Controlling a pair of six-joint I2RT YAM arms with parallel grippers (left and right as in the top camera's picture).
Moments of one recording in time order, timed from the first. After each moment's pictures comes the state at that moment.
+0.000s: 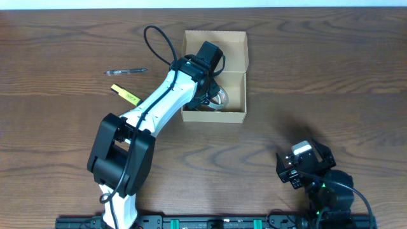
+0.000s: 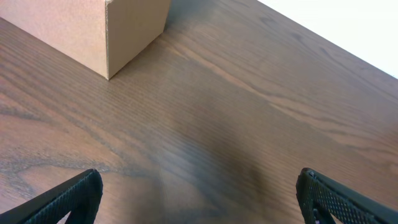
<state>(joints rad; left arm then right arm) -0.54 1.99 1.54 -0.84 0.01 -1.06 0.07 0.01 0.16 -0.62 -0.12 -0.41</state>
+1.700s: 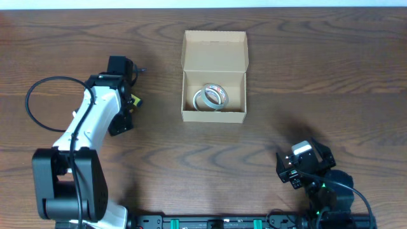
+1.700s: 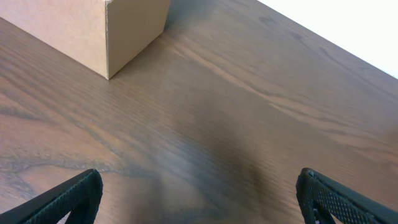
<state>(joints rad) -0.04 1.70 1.16 -0.93 -0.40 -2.09 0.07 0.01 0.16 -0.62 -0.12 -0.41</state>
